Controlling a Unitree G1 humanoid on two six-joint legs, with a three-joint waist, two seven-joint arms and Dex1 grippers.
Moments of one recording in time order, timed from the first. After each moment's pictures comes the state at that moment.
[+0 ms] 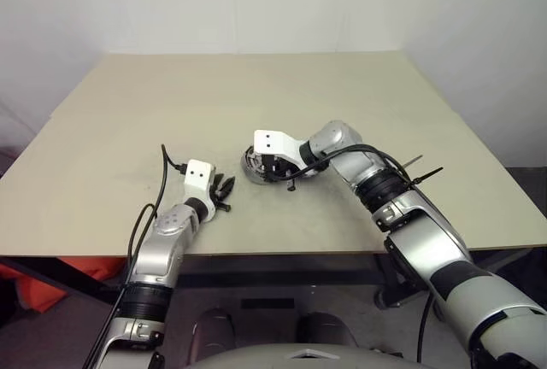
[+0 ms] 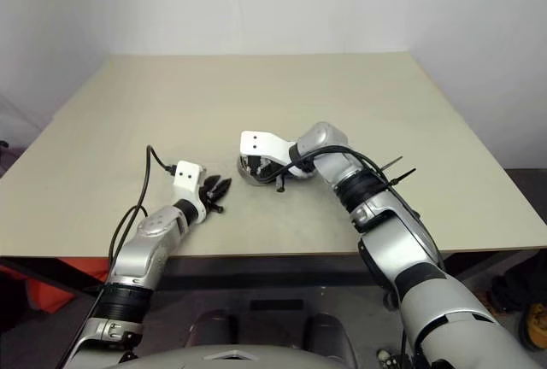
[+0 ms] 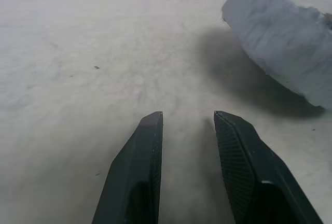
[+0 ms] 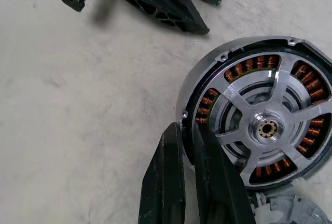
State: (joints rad) left arm -0.19 0.18 0.00 0.08 -0.18 0.37 -0.33; right arm -0.97 -0.25 0.48 0.65 -0.24 0.25 1.21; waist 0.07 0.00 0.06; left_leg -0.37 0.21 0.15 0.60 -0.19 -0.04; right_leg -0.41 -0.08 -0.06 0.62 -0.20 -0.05
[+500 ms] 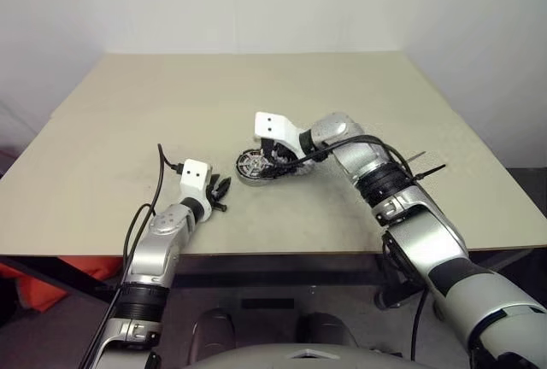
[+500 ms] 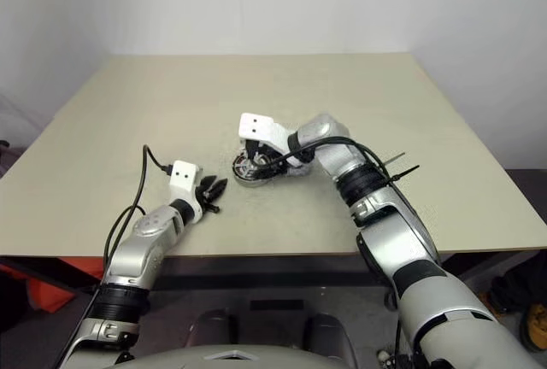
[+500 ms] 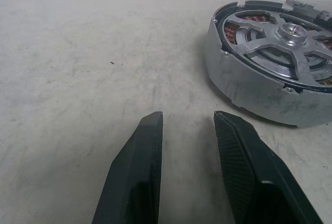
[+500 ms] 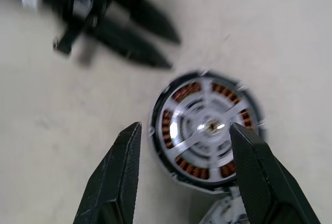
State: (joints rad) left arm -0.19 0.20 0.01 0.06 -0.18 0.39 -0.34; right arm -0.98 -0.26 0.34 0.55 -0.11 0.36 1.17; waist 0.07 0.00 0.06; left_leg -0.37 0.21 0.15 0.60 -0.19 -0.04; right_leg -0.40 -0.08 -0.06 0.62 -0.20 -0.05
